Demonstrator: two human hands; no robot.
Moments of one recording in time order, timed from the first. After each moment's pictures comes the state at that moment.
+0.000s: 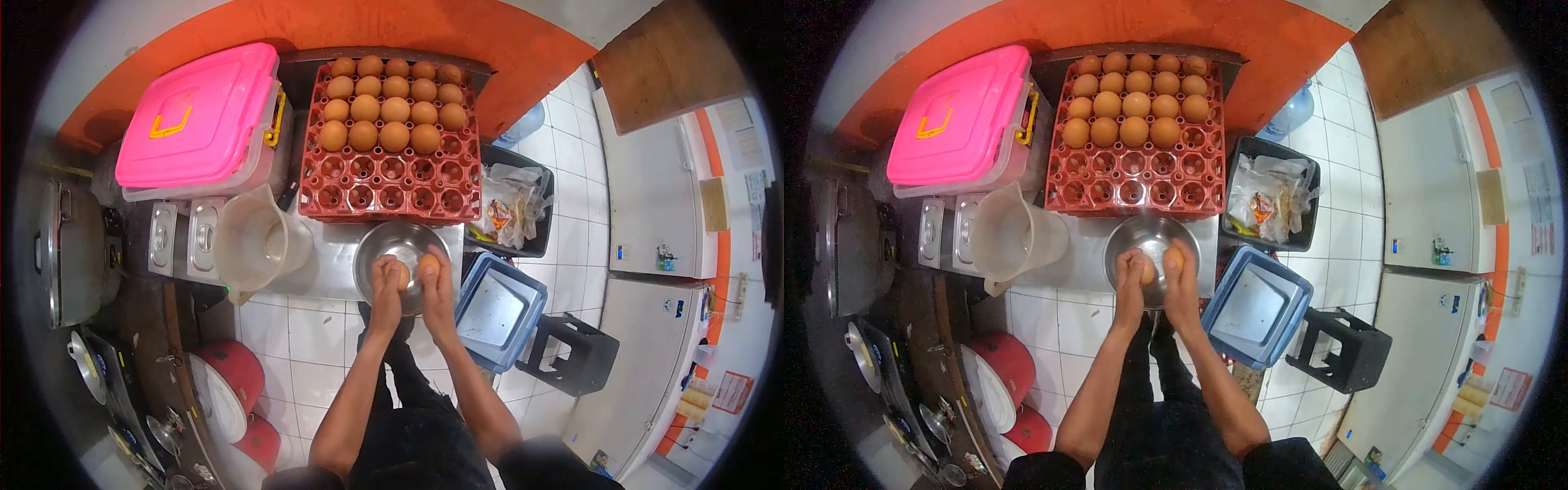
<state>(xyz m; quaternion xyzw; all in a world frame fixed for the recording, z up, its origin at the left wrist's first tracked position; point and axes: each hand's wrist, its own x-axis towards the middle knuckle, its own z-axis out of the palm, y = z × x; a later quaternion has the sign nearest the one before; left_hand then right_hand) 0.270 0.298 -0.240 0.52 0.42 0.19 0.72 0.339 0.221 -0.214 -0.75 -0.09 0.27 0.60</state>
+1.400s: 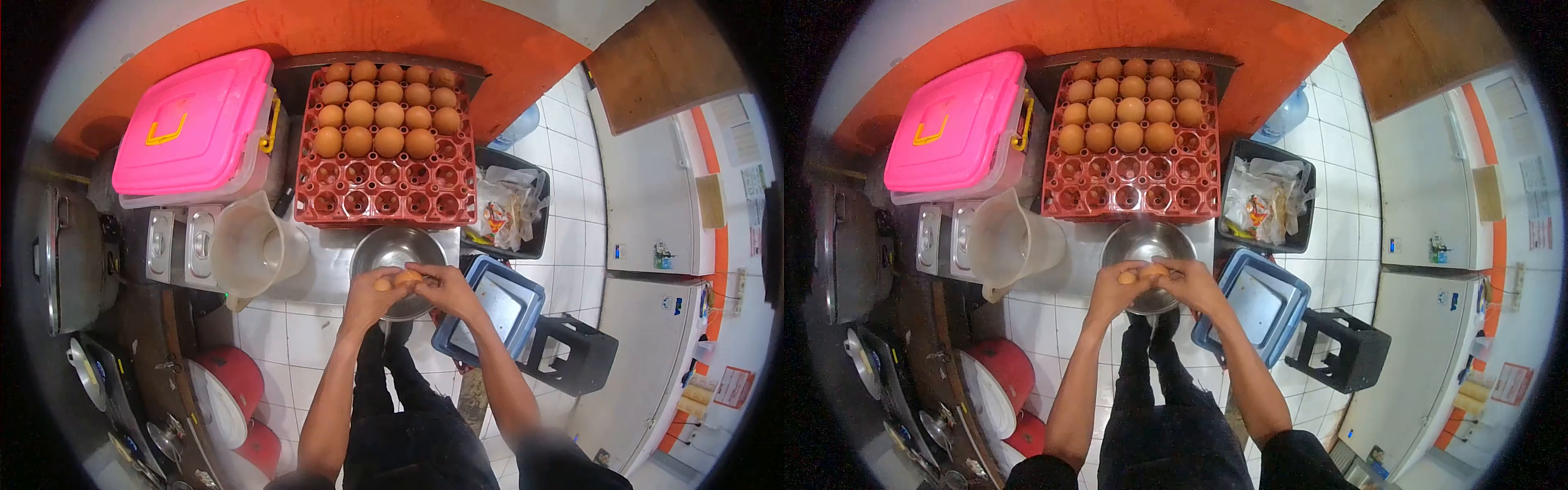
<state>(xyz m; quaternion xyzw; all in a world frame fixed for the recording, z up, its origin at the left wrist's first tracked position) 0.263 0.345 -0.212 0.65 0.37 -0.01 0.66 0.401 0.204 -0.206 -0.74 -0.26 0.46 0.42</state>
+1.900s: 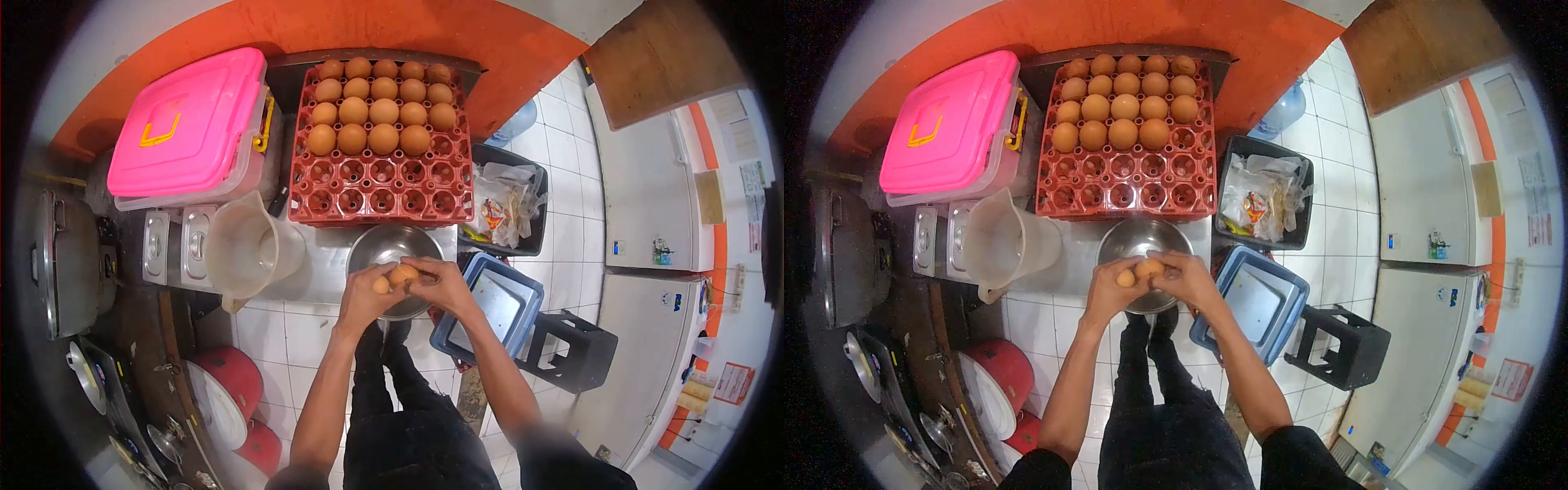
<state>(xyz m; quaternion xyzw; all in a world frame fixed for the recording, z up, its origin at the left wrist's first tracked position) 0.264 0.346 -0.220 0.80 0.25 0.13 0.53 0.403 0.205 -0.222 -0.73 -0.34 0.38 0.45</state>
